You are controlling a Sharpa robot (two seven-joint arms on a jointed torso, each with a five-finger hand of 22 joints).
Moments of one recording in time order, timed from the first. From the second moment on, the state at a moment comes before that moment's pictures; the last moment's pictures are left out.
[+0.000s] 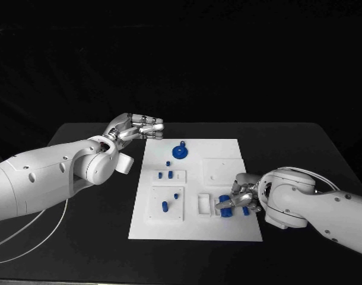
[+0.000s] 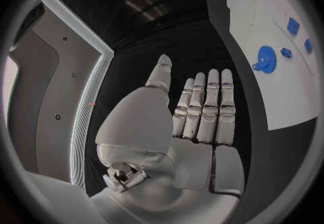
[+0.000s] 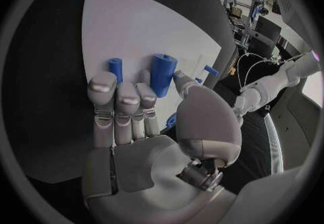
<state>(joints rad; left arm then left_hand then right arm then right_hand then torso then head) 1.25 -0.77 -0.11 1.30 -0.18 -0.18 0.42 1.34 -0.01 -0.11 -0.05 0.11 1.01 0.14 0.07 0.06 1.14 0.13 0.06 0.06 1.14 0.13 0.06 0.07 0.05 1.02 0.12 0.08 0.16 0.94 -0.85 0.16 1.67 -1.30 0.07 -0.70 1.07 -0.21 0.29 0.17 0.05 1.17 0.06 0.07 0.78 1.40 -0.04 0.94 1.27 1.45 -0.10 1.03 1.08 0.08 1.47 -0.12 0.79 1.31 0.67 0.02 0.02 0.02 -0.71</state>
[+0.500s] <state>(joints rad) 1.25 -0.77 -0.11 1.30 -0.18 -0.18 0.41 1.34 -0.01 -0.11 -0.05 0.11 1.01 0.14 0.07 0.06 1.14 0.13 0.06 0.06 1.14 0.13 0.06 0.07 0.05 1.02 0.12 0.08 0.15 0.95 -0.84 0.14 1.66 -1.30 0.04 -0.69 1.09 -0.20 0.22 0.01 0.33 1.18 0.06 0.07 0.87 1.40 -0.04 0.93 1.27 1.45 -0.10 1.03 1.08 0.07 1.47 -0.12 0.78 1.31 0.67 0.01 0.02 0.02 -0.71</state>
